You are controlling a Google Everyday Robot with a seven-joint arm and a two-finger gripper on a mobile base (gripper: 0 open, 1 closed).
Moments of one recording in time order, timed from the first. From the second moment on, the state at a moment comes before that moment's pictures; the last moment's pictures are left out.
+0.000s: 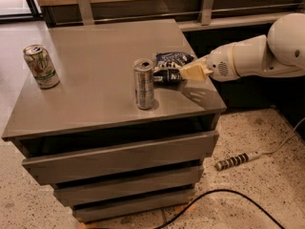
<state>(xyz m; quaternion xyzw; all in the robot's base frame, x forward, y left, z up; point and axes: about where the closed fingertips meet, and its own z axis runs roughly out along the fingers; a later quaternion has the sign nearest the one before) 0.618 -0.108 0.875 -0.38 0.79 0.25 0.41</state>
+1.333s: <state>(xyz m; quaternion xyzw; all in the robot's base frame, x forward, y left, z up) 0.607 -0.133 0.874 -0.35 0.81 0.23 0.42</state>
